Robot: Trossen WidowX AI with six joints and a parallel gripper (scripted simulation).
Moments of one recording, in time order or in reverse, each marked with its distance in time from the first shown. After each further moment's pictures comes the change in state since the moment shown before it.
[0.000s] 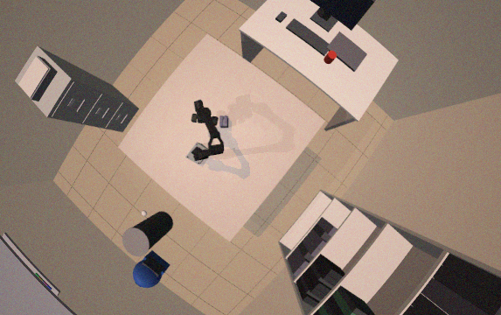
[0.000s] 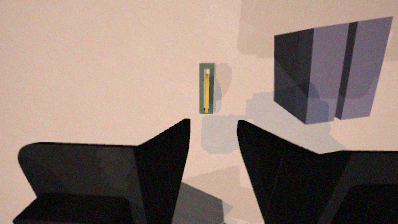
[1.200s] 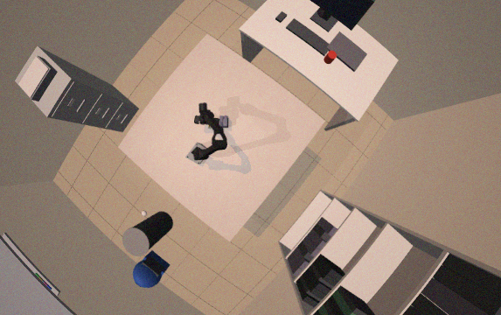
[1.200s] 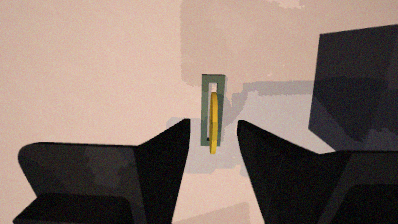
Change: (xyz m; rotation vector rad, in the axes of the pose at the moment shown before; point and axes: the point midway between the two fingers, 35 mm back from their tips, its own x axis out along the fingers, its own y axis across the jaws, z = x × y) arm 0.077 0.003 0.001 -0.018 0.010 -0.006
